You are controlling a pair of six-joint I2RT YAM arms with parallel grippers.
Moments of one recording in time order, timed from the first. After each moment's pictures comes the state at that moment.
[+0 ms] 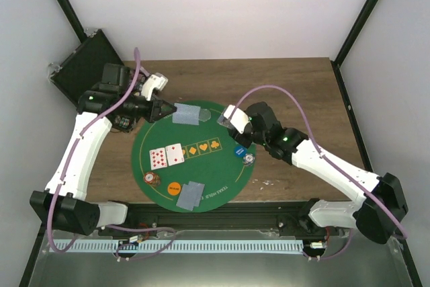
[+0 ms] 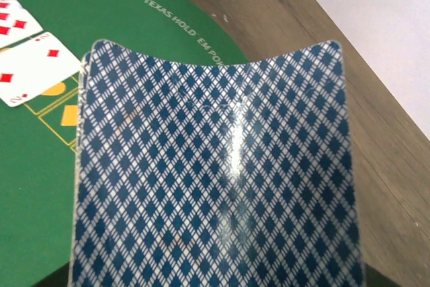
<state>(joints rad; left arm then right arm) -0.20 1.30 1.41 -1.03 0.82 0.17 0.76 1.22 0.94 -0.32 0.05 -0.42</state>
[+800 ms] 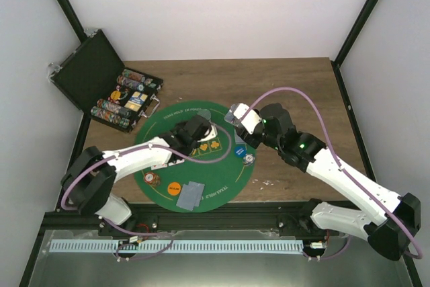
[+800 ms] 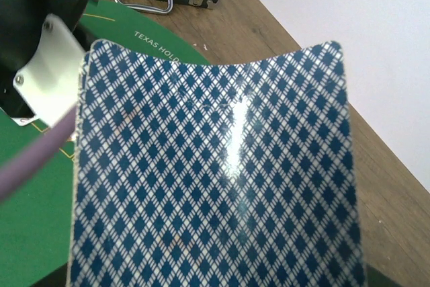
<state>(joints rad) -0.80 1.51 0.95 -0.31 -0.57 0.69 0.73 1.05 0.93 -0.38 0.06 -0.42</state>
